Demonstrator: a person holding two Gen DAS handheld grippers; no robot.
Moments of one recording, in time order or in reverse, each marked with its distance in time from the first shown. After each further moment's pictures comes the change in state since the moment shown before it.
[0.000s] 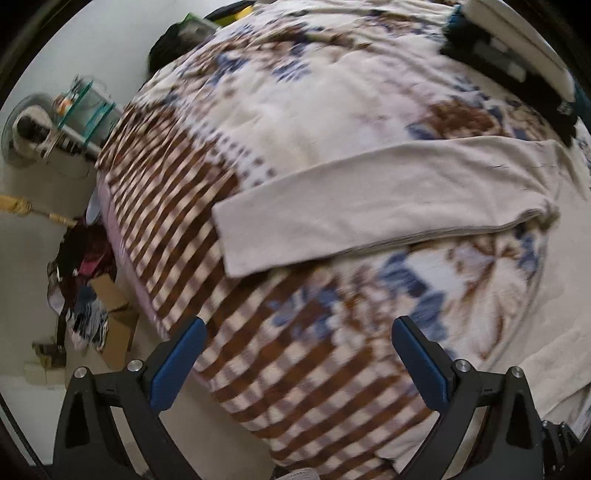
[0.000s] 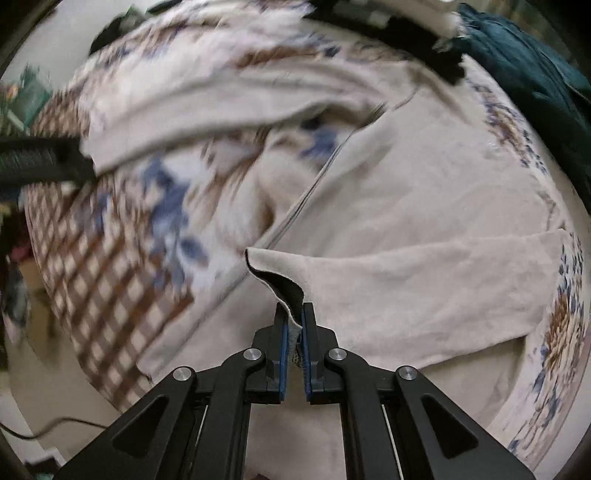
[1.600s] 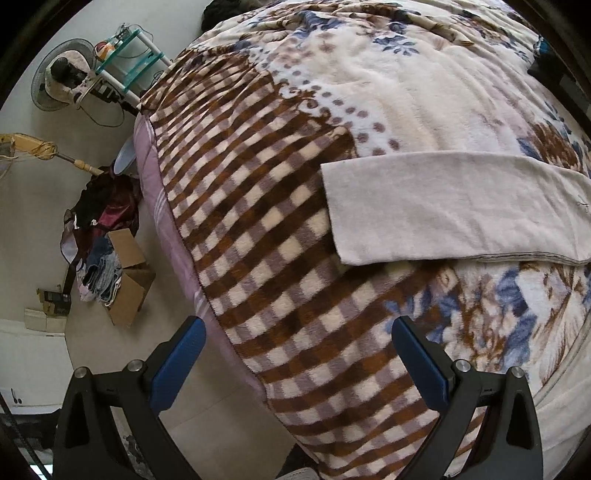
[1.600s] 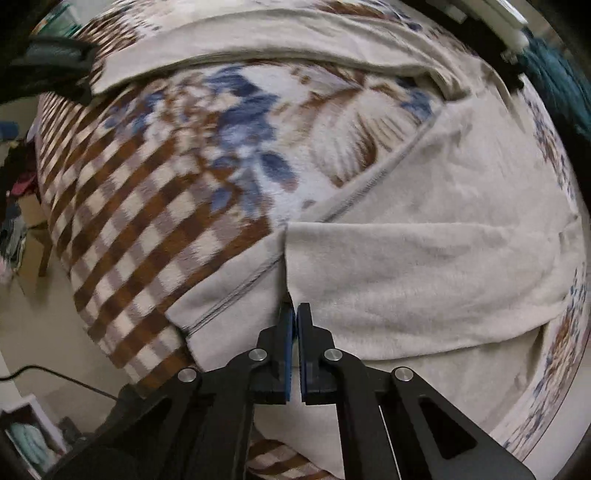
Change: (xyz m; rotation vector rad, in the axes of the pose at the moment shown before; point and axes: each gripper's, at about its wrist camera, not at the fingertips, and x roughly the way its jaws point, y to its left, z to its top) left arm 0.042 0.075 -0.005 -0.165 0.077 0.083; right arm -0.025 0.014 -0.078 -0.171 0.106 0.007
